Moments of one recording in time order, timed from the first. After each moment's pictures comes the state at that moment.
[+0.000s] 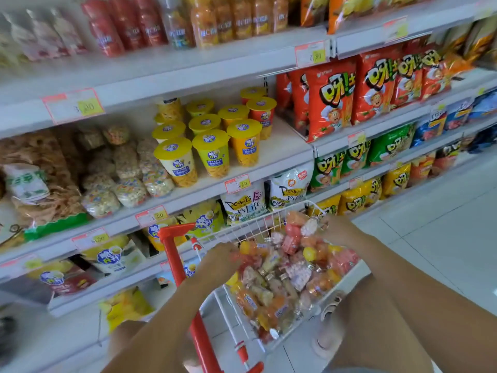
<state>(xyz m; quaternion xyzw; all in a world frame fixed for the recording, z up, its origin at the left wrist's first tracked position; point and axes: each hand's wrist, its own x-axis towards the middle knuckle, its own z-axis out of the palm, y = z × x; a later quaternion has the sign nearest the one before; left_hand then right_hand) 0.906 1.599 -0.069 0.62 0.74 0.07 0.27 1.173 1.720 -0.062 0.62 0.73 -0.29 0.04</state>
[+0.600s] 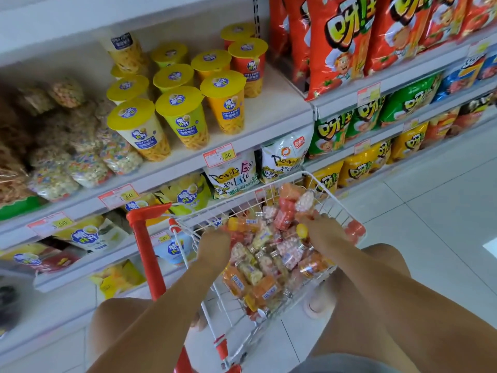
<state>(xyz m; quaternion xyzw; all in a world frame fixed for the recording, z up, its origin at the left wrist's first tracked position) 0.929 1.637 -0.142 0.65 0.73 -0.21 0.08 1.174 1.722 -0.174 0.55 0.81 -0.14 0.17</state>
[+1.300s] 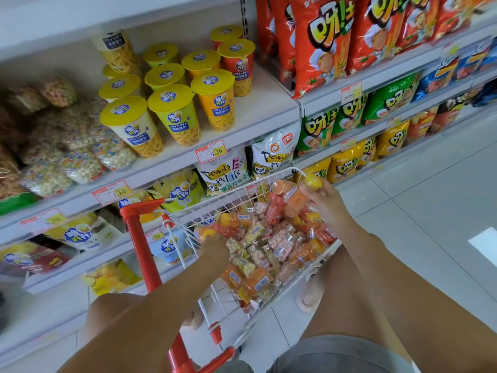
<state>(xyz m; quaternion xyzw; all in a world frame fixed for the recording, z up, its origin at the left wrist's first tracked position) 0.939 1.623 -0.160 0.72 0.54 -0.43 0.02 1.188 1.723 -0.114 0.56 0.48 -0.56 -0.38</state>
